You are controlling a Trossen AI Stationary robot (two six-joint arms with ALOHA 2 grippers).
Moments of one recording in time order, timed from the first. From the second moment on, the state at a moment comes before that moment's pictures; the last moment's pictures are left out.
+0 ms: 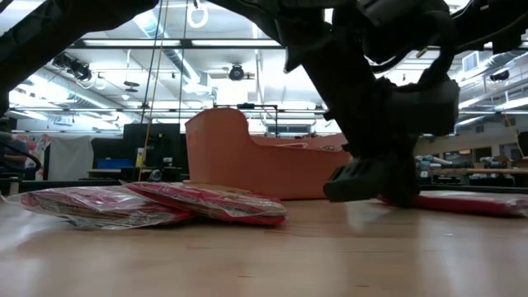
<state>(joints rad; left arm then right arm) -0.18 2.55 2.09 -0.50 -0.39 0.79 0.84 1.02 0.41 0.19 1.57 -0.16</state>
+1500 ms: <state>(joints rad) -0.12 2.27 2.32 -1.57 -0.67 -0.30 0.84 1.02 0.41 0.20 1.54 -0.13</state>
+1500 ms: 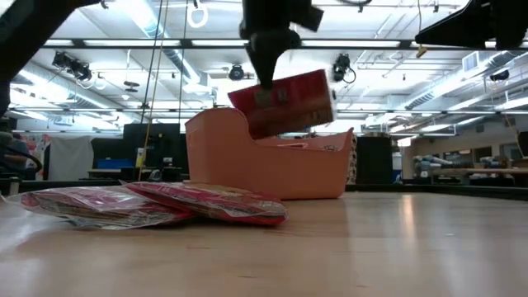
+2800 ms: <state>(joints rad) -0.21 2.15 2.28 -1.37 -0.59 -0.13 0.84 1.02 0.41 0.18 1.46 -0.10</state>
